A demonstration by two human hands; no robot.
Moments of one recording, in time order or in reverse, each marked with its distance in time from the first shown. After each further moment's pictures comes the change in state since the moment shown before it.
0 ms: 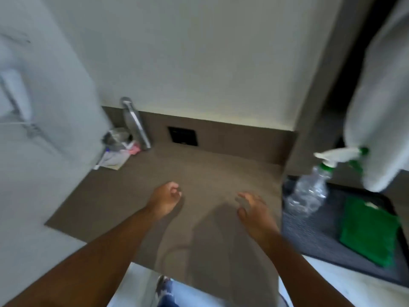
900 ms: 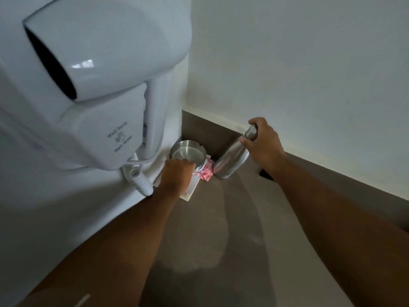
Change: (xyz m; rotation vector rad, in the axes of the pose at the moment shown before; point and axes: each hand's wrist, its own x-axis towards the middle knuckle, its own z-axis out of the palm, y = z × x) left_hand 0.257 -0.175 -0.234 0.789 0.227 0.380; right_hand 0.328 -0.344 0.150 -0.033 0.108 -0.100
